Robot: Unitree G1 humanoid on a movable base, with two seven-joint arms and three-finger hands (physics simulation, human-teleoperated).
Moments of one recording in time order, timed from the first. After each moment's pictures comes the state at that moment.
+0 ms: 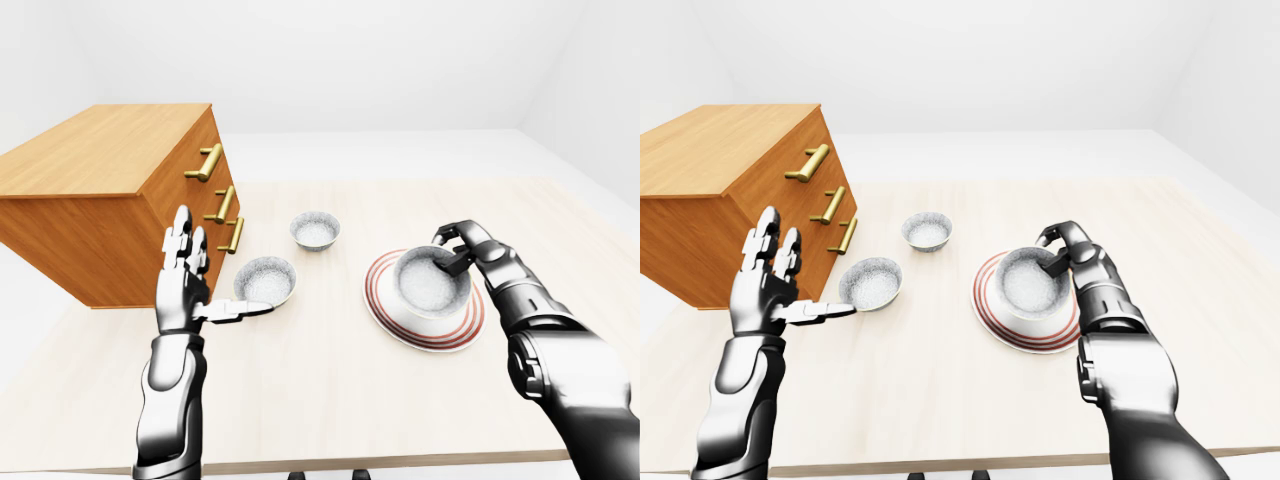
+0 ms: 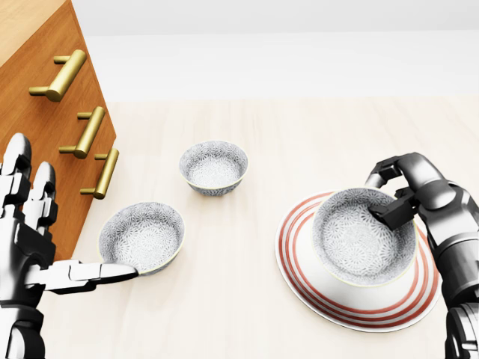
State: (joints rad) left arm -0.03 0.08 0.18 -0.31 -0.10 0.09 -0.06; right arm -0.97 -0.46 -0.08 1.30 -0.48 0.09 0.15
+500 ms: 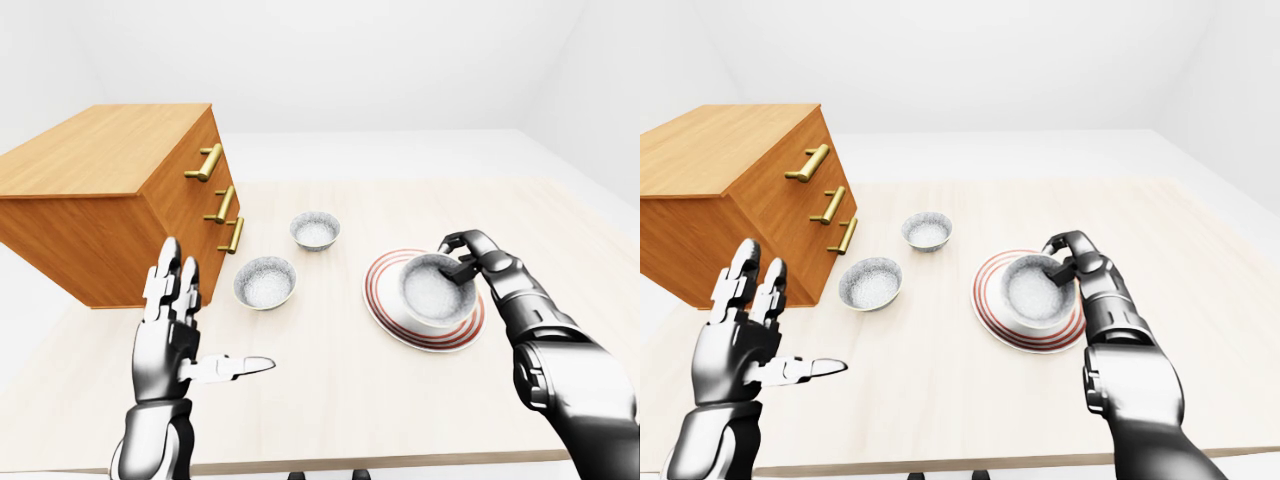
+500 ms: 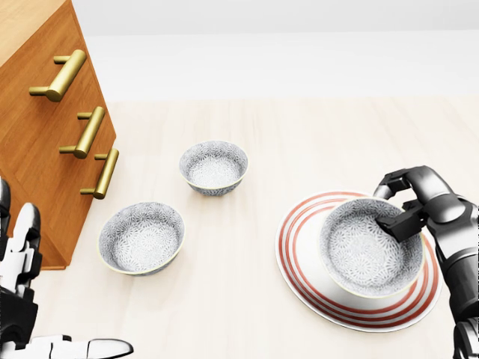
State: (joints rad) left arm 0.32 -0.03 0.15 -0.67 -0.07 0.09 -0.14; right arm -0.90 -0.48 -0.09 1.26 -0.45 0.09 0.16
